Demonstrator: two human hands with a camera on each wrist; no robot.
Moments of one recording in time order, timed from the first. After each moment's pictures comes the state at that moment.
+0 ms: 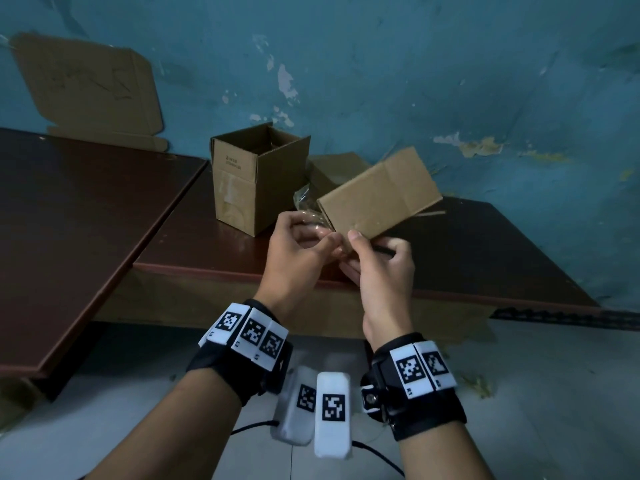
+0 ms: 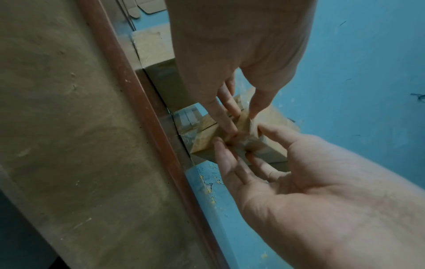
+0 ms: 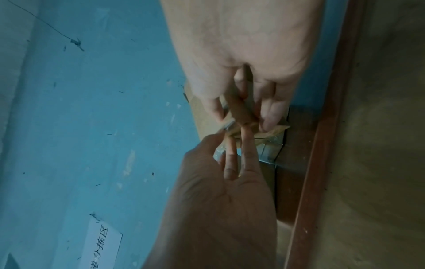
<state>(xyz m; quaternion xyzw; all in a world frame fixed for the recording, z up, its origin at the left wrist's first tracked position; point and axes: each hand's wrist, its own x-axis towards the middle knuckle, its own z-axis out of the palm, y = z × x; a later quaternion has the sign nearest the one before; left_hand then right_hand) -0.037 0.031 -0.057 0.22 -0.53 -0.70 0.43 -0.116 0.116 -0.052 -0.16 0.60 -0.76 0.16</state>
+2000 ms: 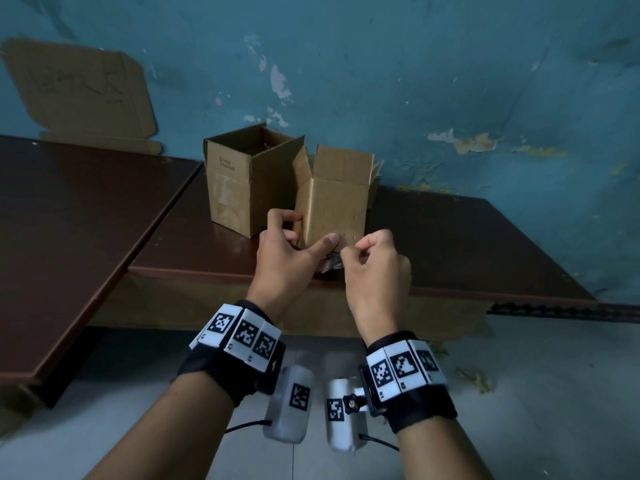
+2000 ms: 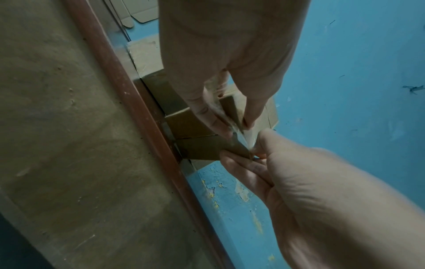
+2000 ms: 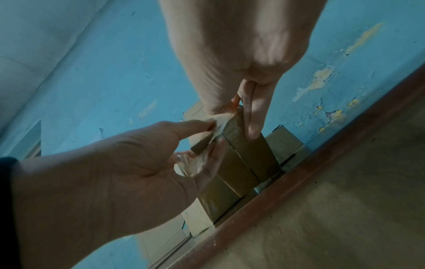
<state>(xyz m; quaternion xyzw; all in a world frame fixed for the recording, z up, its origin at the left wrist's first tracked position) -0.043 0.001 -0.085 0.29 -0.65 -0.58 0.40 -0.117 0.121 -0.053 -0.30 0.82 -0.47 -0.10</state>
